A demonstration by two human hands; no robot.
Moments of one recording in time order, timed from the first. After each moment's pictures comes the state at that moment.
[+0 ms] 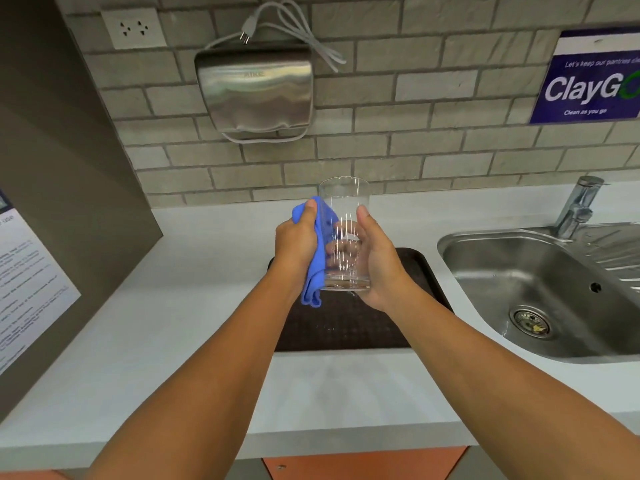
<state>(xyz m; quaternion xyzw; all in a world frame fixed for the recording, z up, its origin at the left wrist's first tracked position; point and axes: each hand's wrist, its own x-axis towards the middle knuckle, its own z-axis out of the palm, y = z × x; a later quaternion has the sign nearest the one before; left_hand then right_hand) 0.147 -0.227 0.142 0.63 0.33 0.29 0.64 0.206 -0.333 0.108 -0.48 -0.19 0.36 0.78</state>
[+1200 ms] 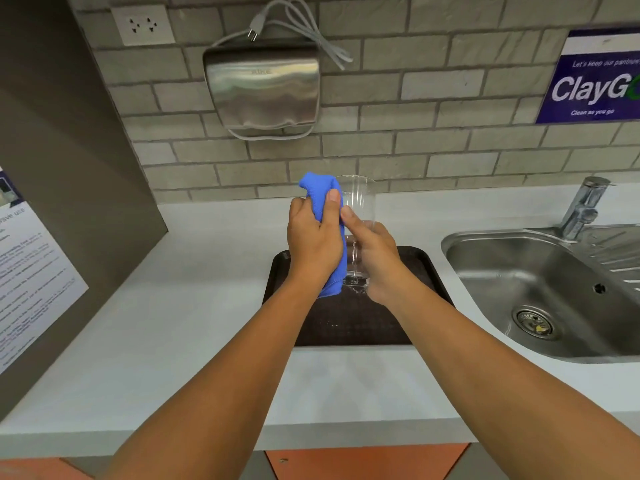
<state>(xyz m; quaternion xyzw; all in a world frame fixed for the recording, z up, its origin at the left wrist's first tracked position) 0.140 -0.254 0.140 0.70 0.21 0.46 0.51 0.198 -0.328 0.115 -0.59 -0.15 0.27 0.74</state>
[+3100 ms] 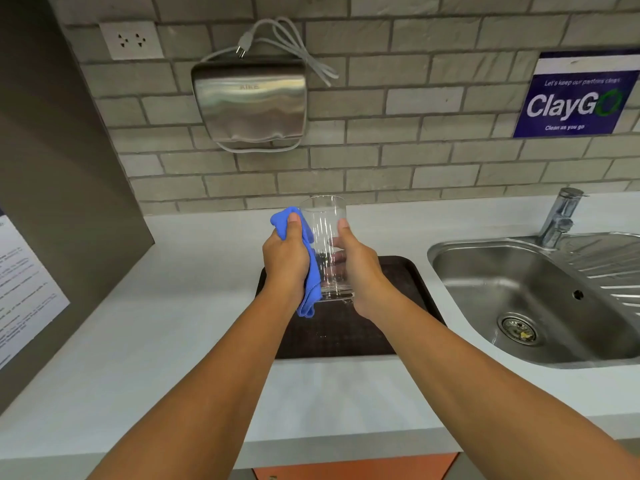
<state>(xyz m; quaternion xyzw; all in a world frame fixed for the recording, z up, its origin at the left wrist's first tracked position) 0.140 -0.237 0.129 0.58 0.32 0.36 0.66 0.196 -0.326 0.117 -0.66 -0.13 0.24 0.70</state>
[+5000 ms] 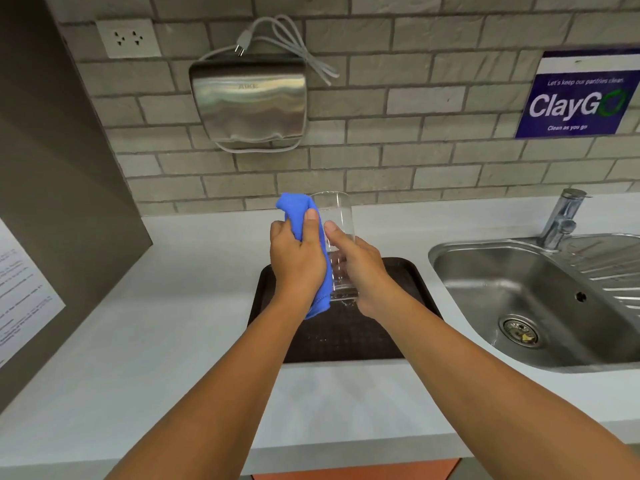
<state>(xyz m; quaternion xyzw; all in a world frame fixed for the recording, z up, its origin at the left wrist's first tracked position) 0.148 -0.247 0.129 0.67 0.27 0.46 0.52 0.205 -0.325 0.114 -0.63 -0.18 0.27 0.71</state>
